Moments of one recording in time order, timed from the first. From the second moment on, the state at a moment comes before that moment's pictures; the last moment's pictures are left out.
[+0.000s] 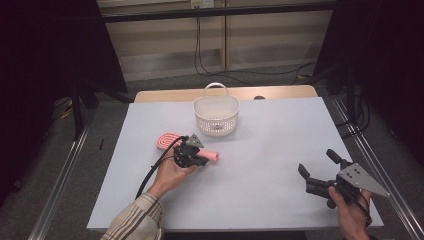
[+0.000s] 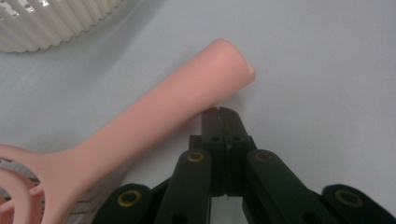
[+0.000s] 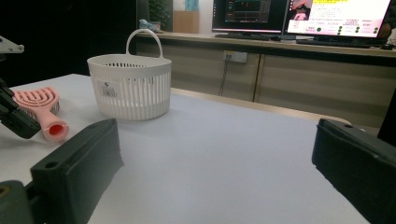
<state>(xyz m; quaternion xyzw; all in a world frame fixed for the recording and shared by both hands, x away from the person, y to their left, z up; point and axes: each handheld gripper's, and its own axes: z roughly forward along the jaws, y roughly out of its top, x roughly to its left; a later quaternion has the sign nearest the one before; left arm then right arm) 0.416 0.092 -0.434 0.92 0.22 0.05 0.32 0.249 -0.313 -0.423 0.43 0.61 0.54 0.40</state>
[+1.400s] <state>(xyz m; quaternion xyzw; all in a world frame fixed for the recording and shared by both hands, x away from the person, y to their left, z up) 0.436 0.083 -0.438 0.91 0.26 0.05 0.32 0.248 -0.313 -0.423 0.43 0.61 0.54 0.40</state>
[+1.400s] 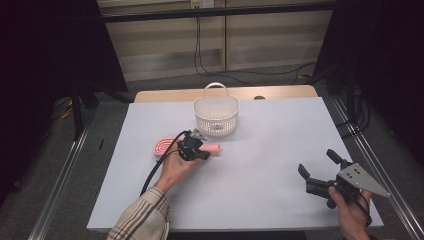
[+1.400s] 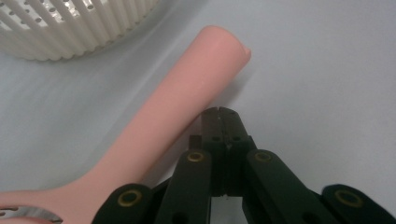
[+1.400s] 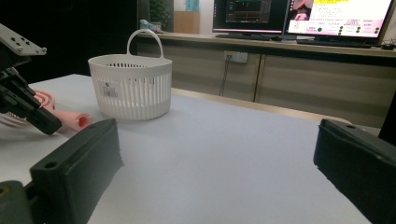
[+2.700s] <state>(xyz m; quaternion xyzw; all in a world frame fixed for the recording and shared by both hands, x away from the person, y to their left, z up) 0.448 0.083 -0.438 0.90 0.29 0.06 0.33 0.248 -0.313 -0.423 0.43 0.61 0.53 0.40</state>
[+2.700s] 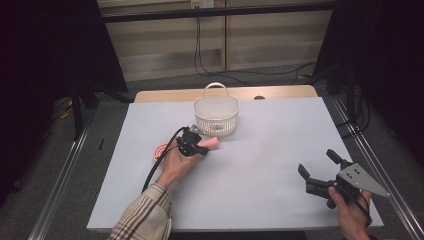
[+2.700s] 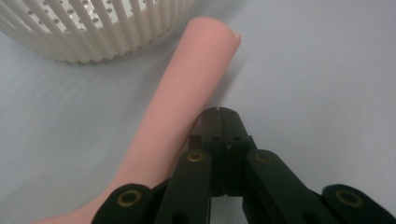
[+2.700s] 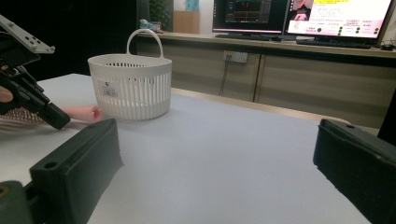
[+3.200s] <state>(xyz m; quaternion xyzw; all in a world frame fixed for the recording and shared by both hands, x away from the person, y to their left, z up) 0.449 0.084 -0.436 0.89 0.29 0.07 0.33 0.248 -0.313 -0.423 0.43 0.61 0.54 0.40</state>
